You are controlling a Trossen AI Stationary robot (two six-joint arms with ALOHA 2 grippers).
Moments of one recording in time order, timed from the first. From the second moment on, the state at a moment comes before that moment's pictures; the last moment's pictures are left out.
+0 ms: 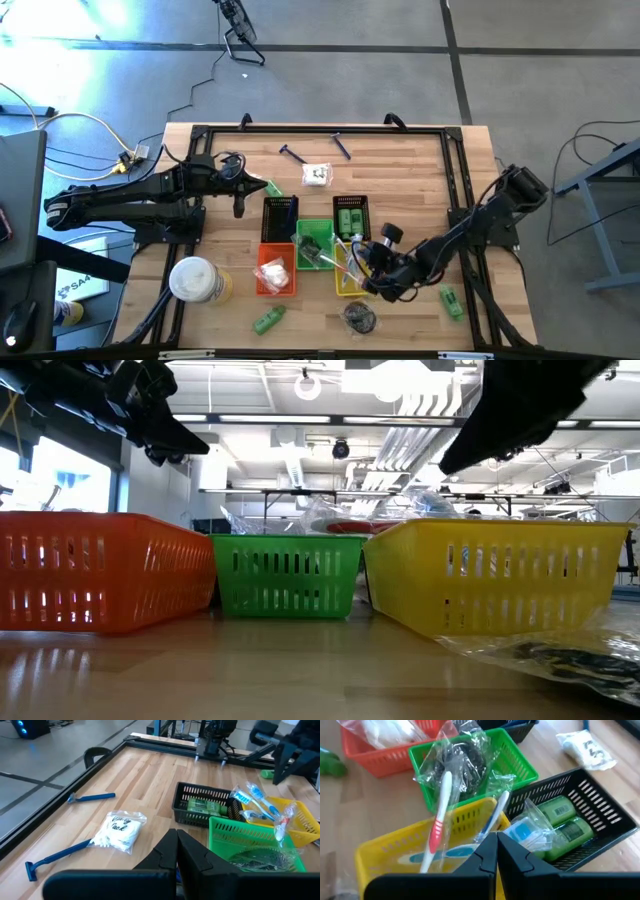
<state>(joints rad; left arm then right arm) 0.29 0.61 0.45 -0.11 0.07 -0.06 0.60 1.59 1.03 -0.46 0.72 0.77</state>
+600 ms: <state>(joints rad) 0.29 0.61 0.45 -0.14 0.06 -0.06 0.47 1.37 1.03 -0.47 0.63 0.40</state>
